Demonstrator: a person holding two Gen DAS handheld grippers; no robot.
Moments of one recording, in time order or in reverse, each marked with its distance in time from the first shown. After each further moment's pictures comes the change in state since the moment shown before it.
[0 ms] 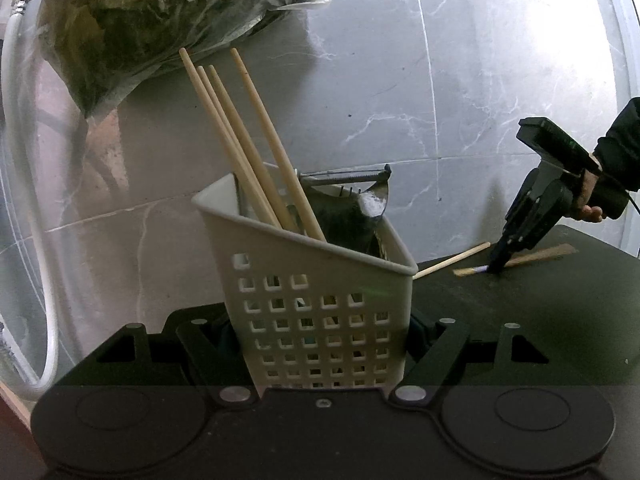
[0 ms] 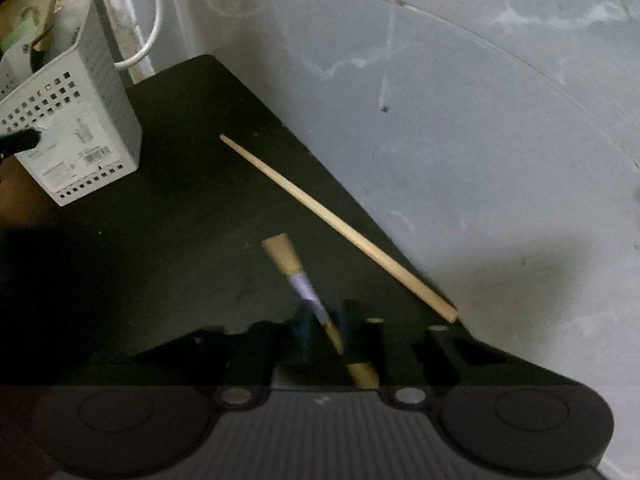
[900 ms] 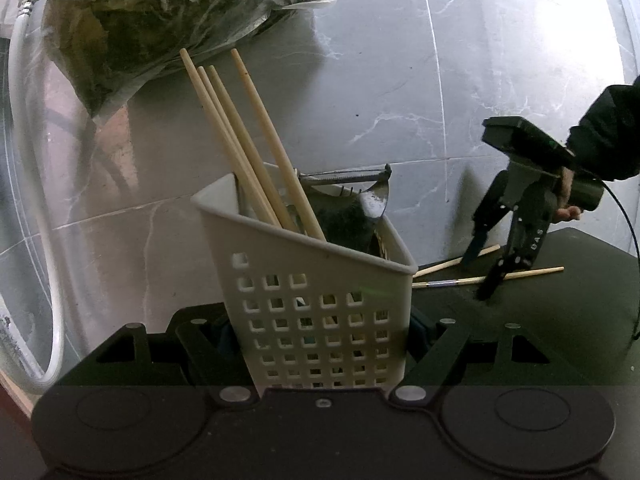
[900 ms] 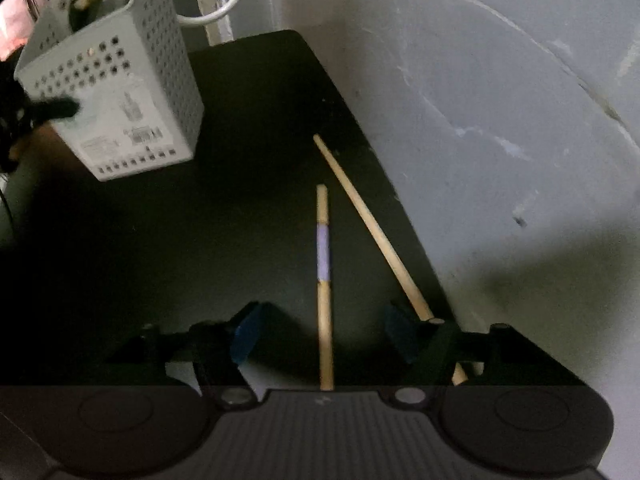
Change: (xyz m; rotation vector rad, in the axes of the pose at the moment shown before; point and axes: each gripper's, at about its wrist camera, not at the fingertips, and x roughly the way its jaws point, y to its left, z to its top) left arm -0.001 -0.005 0.001 -0.008 0.001 0.027; right arm 0.014 0.020 0.036 -0.221 0.075 0.084
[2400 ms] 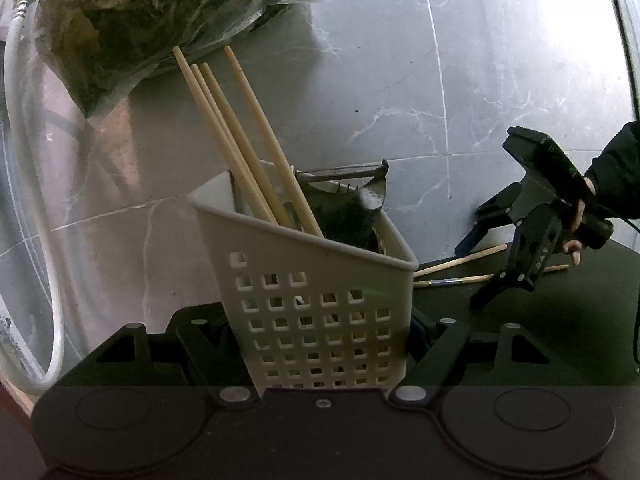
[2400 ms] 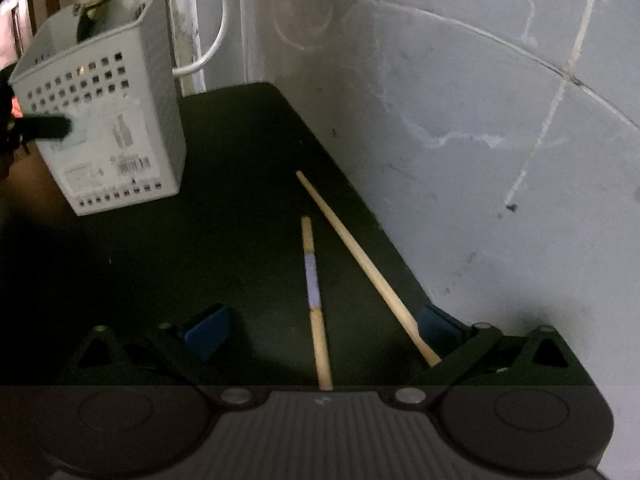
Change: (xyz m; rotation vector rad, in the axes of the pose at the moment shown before) left arm 0.004 -0.006 0.001 0.008 0.011 0.013; right arm 0.019 0.018 -0.015 0.037 -0.226 -0.069
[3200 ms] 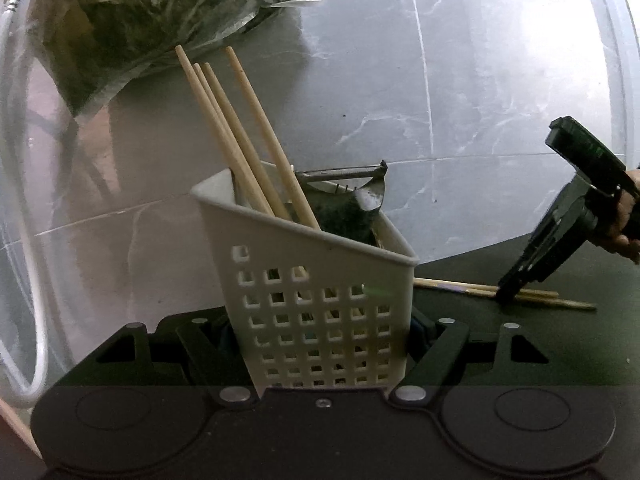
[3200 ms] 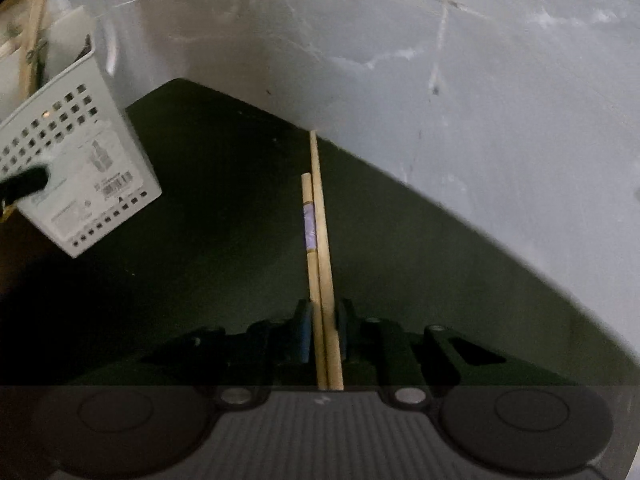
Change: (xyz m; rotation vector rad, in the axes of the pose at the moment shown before) left arm 0.000 0.020 -0.006 0.013 -0.031 -0.099; right arm -0.040 0.061 -0.014 0.501 0.174 -0.243
